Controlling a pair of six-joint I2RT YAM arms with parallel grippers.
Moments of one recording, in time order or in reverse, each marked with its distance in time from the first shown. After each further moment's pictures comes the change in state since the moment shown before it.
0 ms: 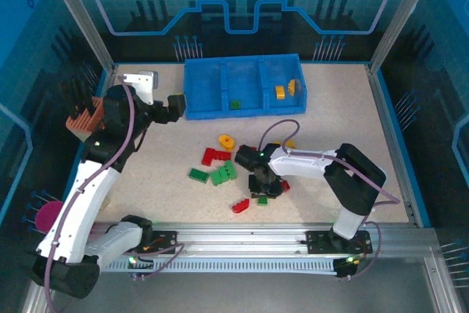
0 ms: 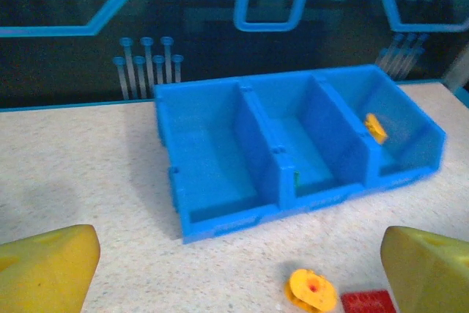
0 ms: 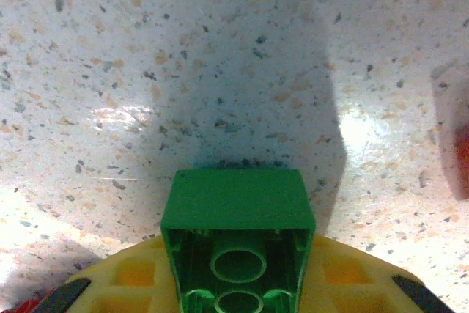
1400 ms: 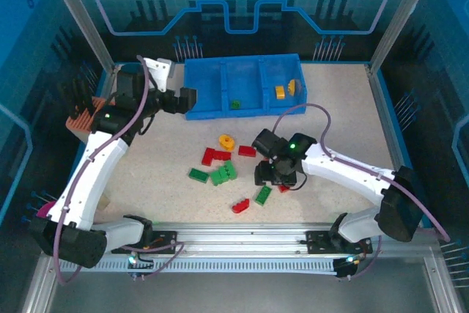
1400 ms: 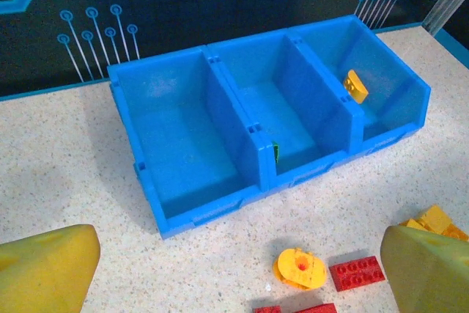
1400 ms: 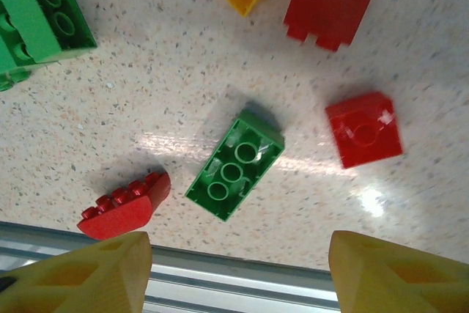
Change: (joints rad) left arm -0.001 0.211 0.175 -0.116 0.149 0.091; right arm -0.036 -0.327 0.045 -0.159 0.058 -0.054
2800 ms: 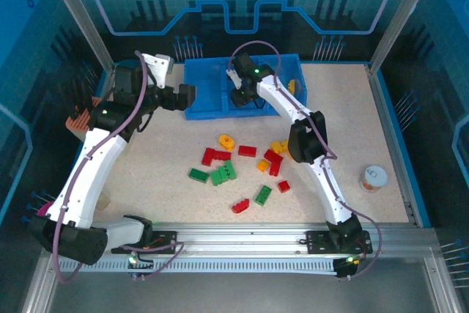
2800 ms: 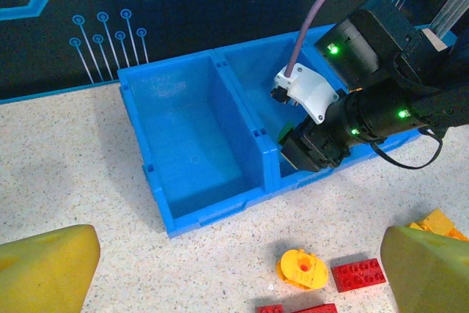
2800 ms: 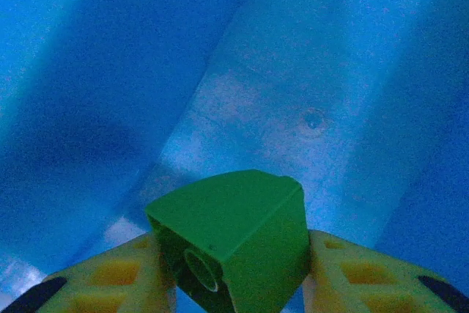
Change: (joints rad) left arm -0.006 0.031 0.091 -0.066 -0.029 -0.003; right arm -0.364 1.160 1.443 -0.019 0.056 -0.970
